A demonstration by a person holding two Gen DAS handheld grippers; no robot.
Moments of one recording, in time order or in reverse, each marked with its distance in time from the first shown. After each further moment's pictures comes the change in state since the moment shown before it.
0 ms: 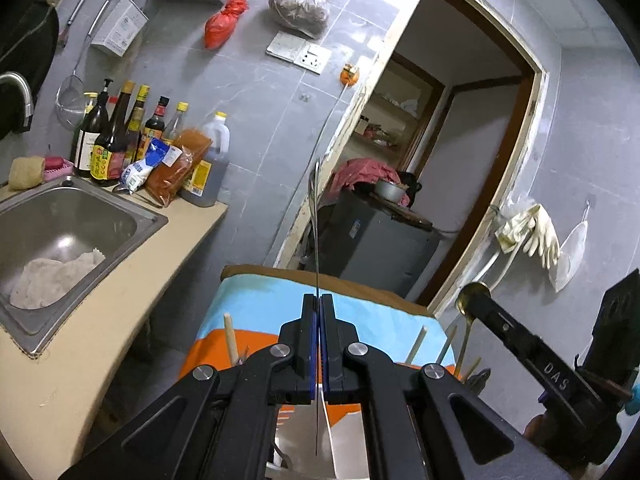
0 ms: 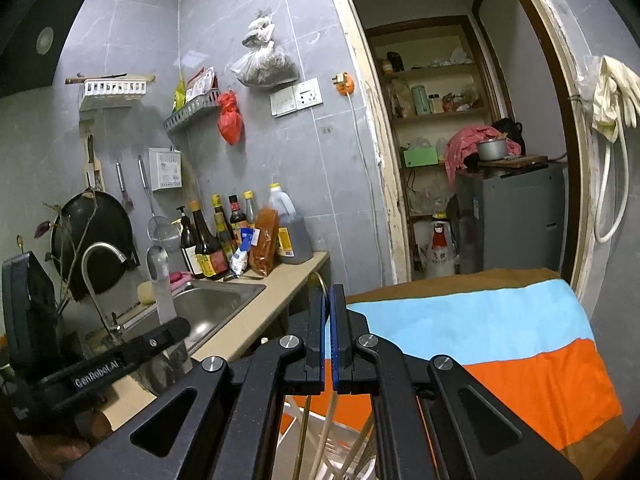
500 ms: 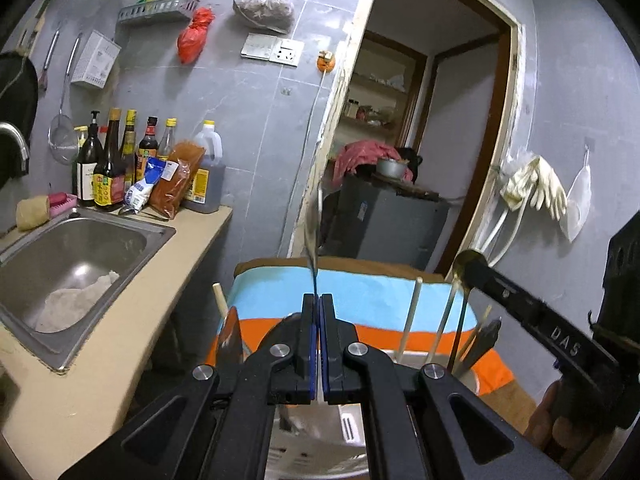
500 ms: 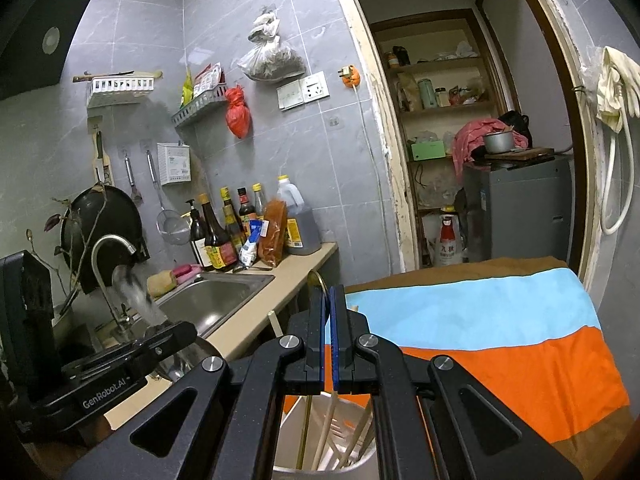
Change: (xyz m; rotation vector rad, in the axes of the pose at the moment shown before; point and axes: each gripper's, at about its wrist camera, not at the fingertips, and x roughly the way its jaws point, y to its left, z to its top) left arm -0.015 -0.022 -0.013 0.162 0.036 0.064; right arm -0.006 -0.004 -0.010 -0.003 0.021 0.033
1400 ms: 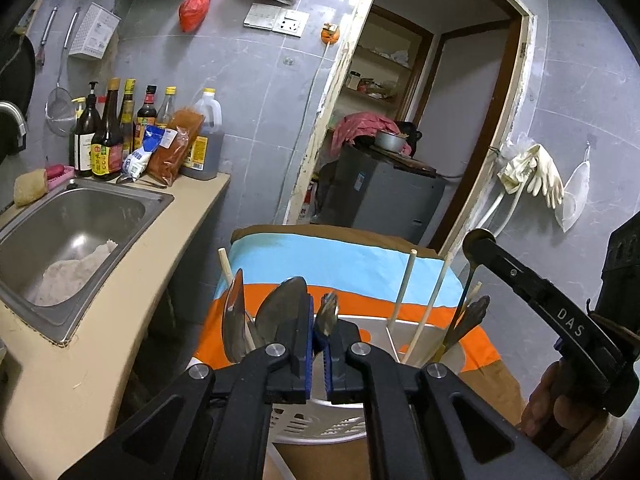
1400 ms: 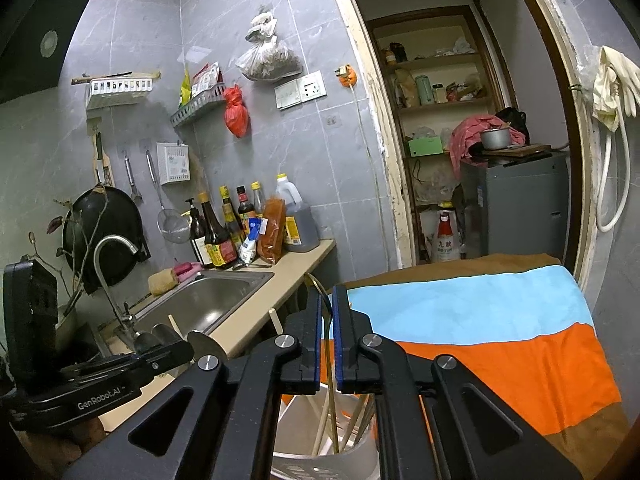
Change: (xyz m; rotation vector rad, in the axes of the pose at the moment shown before) left arm -0.003 0.008 0.001 -0.041 0.124 -0.035; right arm -0.008 0.003 -0.002 0.008 0.008 -0.007
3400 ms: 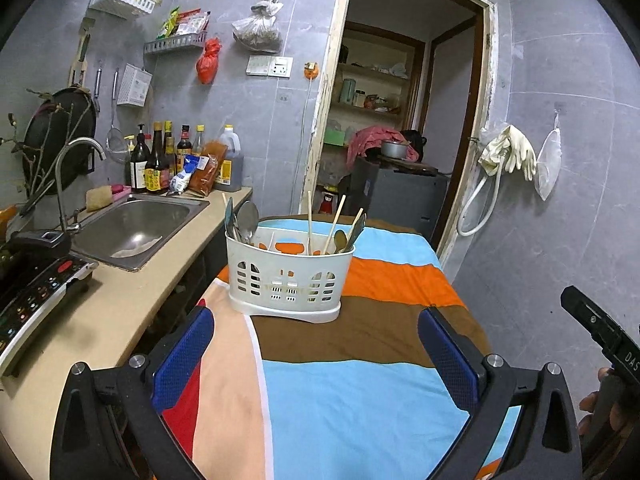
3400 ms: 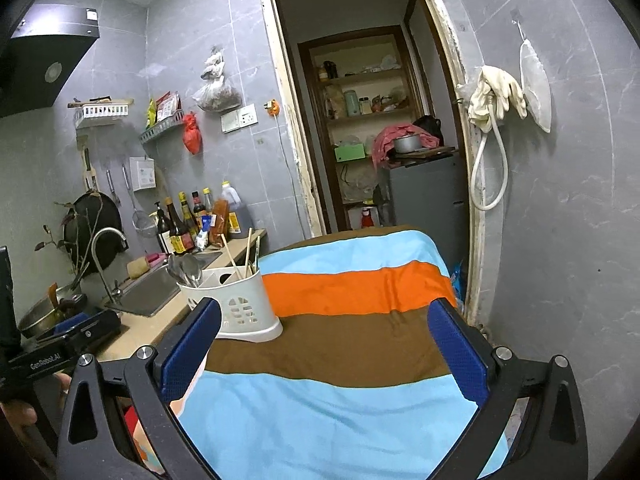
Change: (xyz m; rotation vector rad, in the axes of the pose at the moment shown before) left arm -0.188 -0.127 -0.109 0.073 -0.088 0.161; right arm -0.297 -0.064 -0.052 0.046 -0.016 -0.231
